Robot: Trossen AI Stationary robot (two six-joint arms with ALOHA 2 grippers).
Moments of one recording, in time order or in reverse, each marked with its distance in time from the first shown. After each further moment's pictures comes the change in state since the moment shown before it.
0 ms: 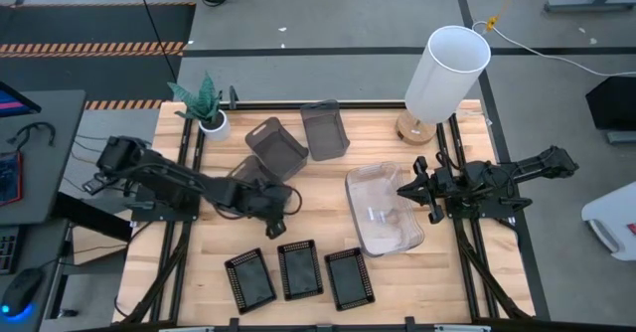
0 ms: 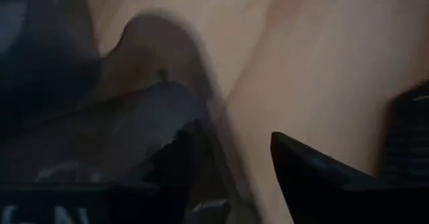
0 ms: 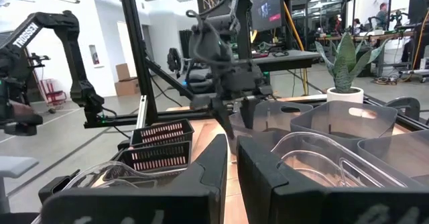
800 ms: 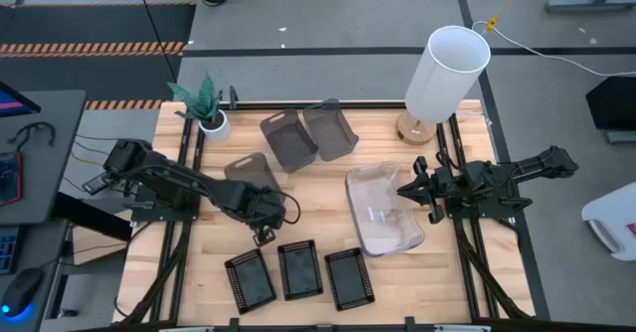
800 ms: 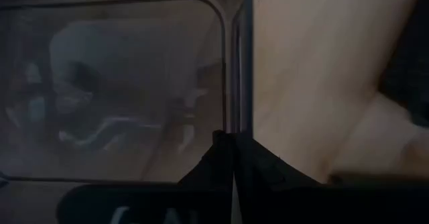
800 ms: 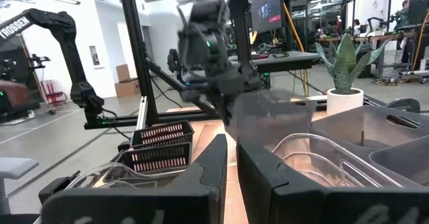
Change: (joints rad) left arm -0.040 0.065 0.211 -0.474 0.169 -0.072; right arm 0.000 0.000 0.000 0.004 0.000 0.000
